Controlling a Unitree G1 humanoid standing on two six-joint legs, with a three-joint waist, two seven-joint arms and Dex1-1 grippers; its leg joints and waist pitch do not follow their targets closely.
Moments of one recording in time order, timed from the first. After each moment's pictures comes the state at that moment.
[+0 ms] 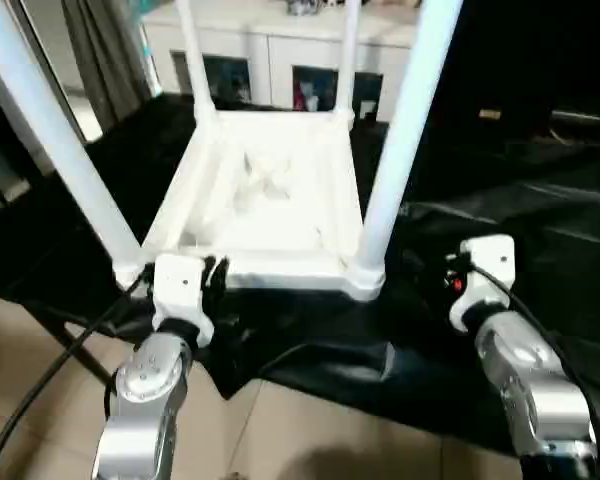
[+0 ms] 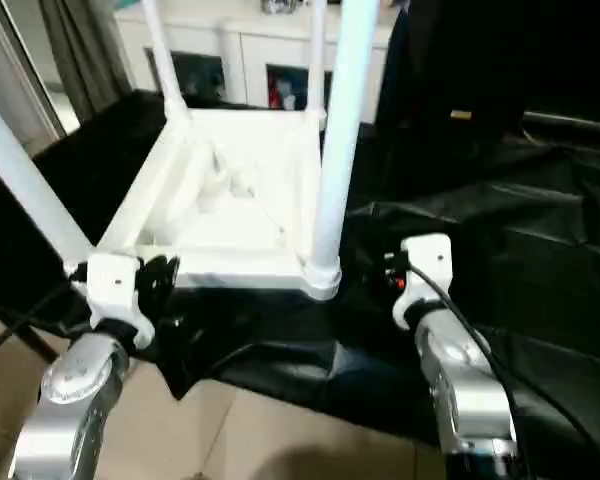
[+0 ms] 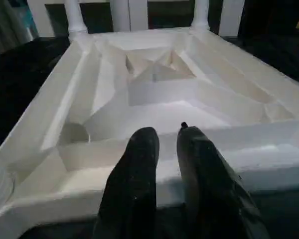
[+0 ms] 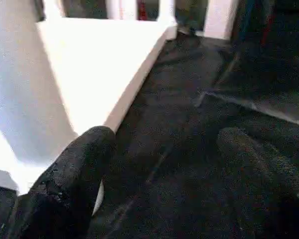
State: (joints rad) left arm -0.06 0.02 0.06 -0.15 0.03 0.29 -0.21; right arm -0.14 -0.19 -0.07 -0.08 0.13 0.37 0.29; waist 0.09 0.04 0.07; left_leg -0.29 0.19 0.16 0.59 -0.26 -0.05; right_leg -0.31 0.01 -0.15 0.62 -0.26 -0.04
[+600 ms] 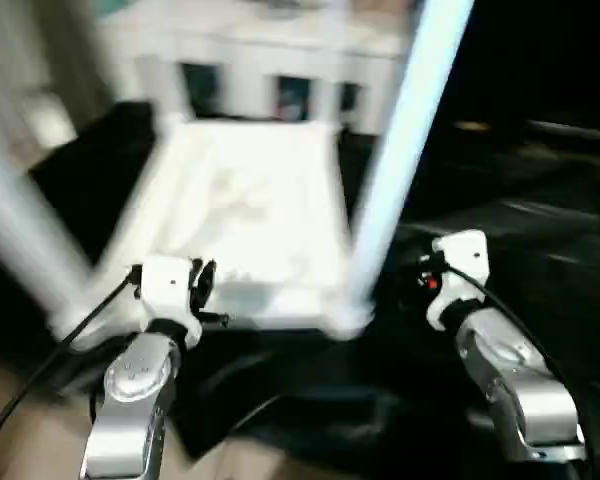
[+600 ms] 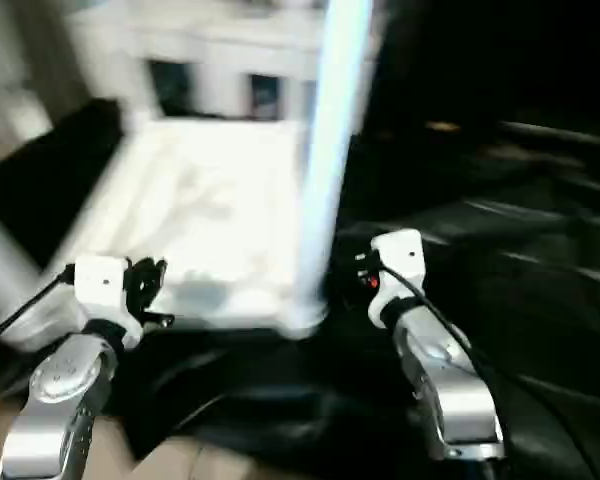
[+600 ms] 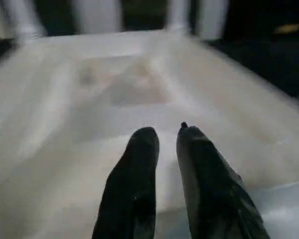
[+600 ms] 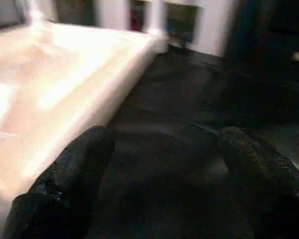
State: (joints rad) left arm -0.03 0.06 0.01 -0.17 -0.01 0.30 -0.25; right arm -0.12 -0.20 -0.03 -0.12 0.12 0.39 0.29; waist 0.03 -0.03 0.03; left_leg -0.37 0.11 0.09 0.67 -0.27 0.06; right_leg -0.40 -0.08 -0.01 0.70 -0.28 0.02
